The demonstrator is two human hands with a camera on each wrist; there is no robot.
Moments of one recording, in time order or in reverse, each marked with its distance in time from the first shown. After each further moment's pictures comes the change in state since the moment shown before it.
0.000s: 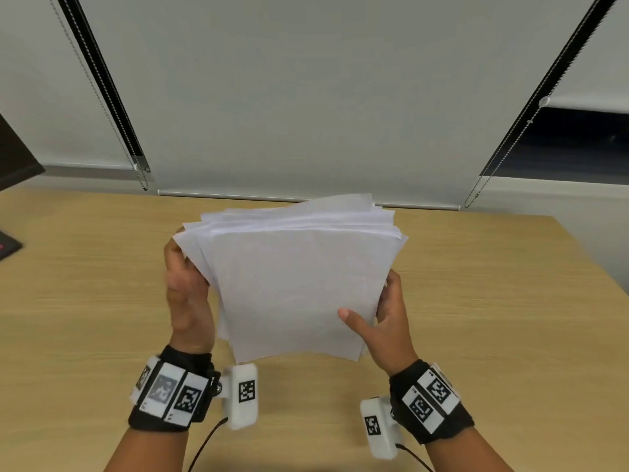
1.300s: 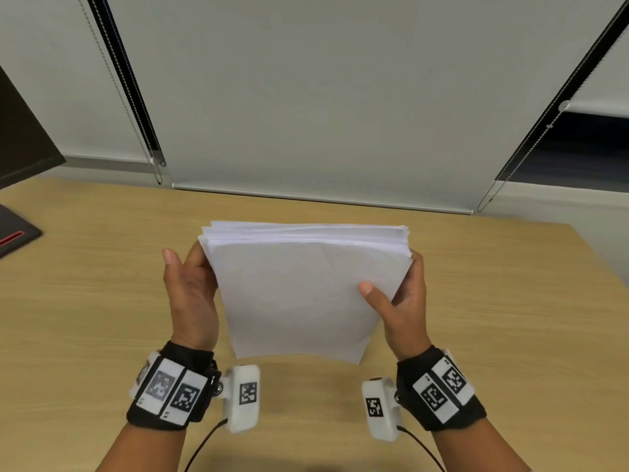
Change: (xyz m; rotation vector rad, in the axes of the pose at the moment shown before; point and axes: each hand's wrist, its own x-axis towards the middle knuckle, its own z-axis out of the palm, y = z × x) left_hand -0.003 0.002 -0.004 0.013 0.090 -0.163; right_hand 0.015 -0.034 0.013 0.117 0.035 -0.109
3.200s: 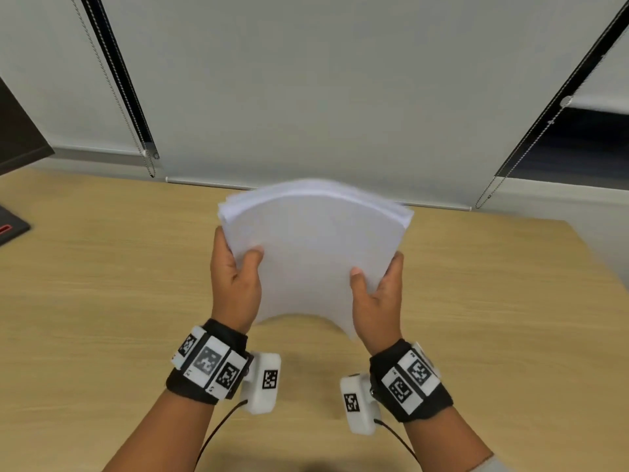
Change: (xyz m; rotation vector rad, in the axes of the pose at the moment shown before) left_hand 0.006 -0.014 0.037 0.250 -0.001 0.195; right_hand 0.006 0.009 0.029 -0.151 0.163 -0.041
